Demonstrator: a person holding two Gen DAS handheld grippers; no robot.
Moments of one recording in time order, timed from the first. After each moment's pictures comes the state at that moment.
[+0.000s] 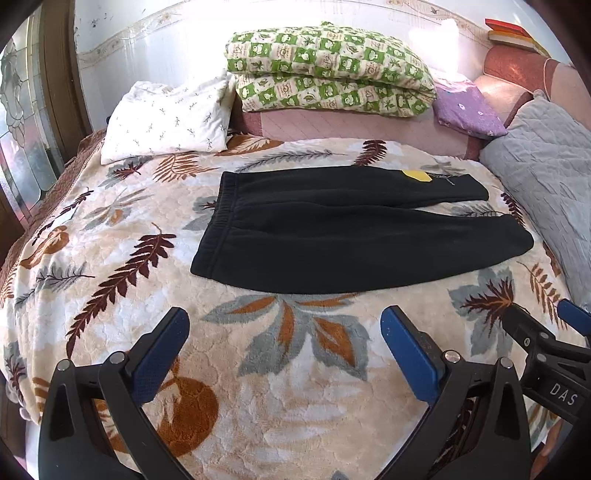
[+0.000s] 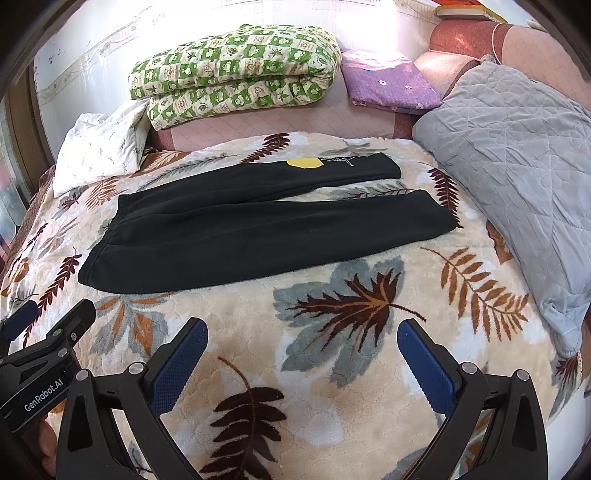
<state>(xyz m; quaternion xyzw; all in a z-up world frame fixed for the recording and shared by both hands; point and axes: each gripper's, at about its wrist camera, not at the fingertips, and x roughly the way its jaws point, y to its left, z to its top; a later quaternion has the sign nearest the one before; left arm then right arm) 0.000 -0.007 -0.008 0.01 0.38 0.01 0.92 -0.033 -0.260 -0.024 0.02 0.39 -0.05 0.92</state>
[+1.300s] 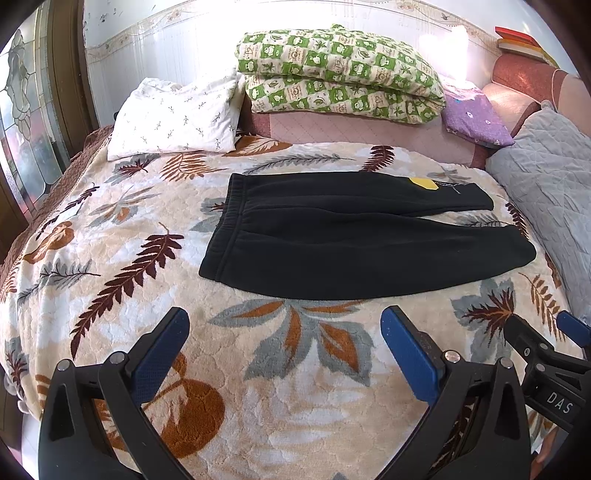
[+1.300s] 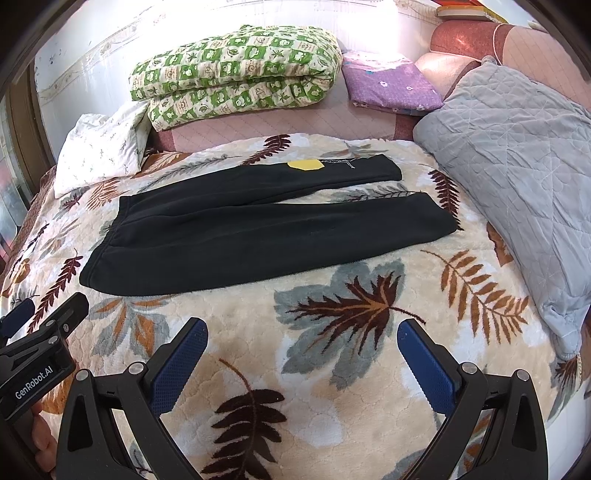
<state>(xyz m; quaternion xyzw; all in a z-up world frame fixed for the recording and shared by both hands) -0.004 -0.003 -0.006 0.00 0.38 0.03 0.93 -0.032 -0.260 -0.023 0.02 0.39 -0.04 0.92</state>
